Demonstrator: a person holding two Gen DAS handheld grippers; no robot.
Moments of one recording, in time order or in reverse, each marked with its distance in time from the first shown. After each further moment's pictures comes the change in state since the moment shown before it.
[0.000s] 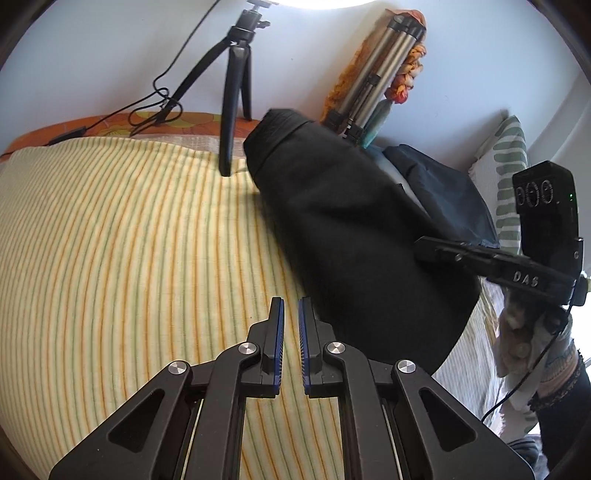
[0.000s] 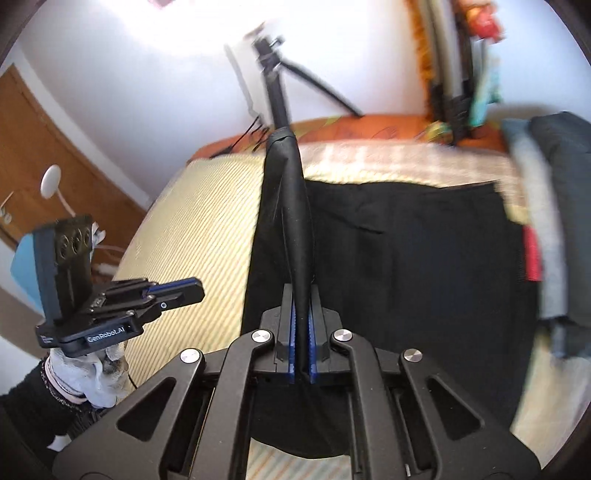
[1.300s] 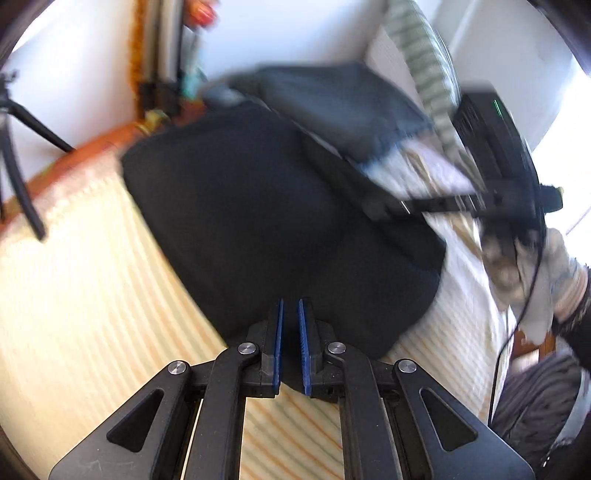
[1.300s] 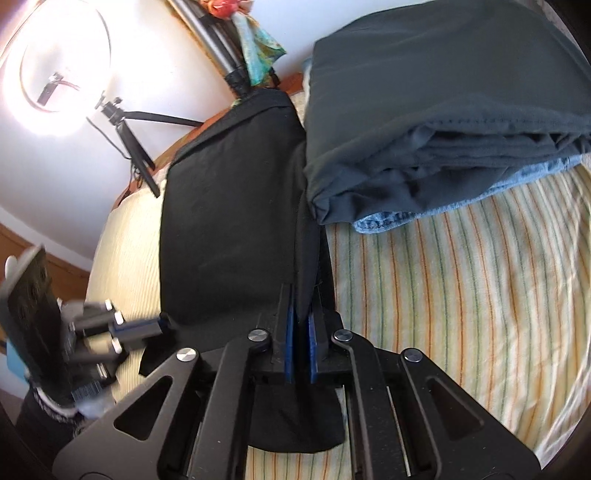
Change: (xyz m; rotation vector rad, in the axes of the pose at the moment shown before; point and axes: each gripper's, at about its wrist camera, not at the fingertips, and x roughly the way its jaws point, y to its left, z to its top) left arm 0.062 -0.120 0.000 0.455 0.162 -0.125; right arm -0.058 -0.126 -0.082 0.364 -0.027 -0.145
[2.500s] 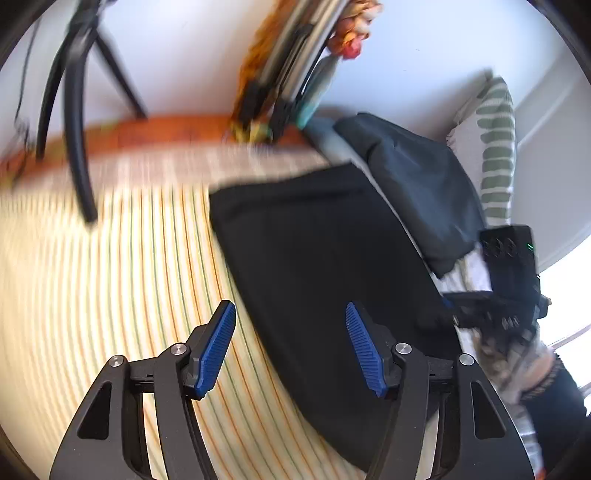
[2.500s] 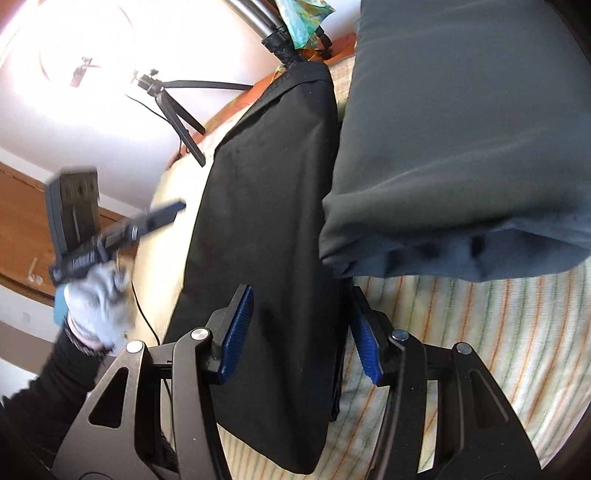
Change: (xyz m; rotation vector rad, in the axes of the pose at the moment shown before) left arm -0.009 0.071 0.017 -0.396 -0.029 -0.017; right arm 0.044 -0.025 0.037 -0.073 0.192 0.299
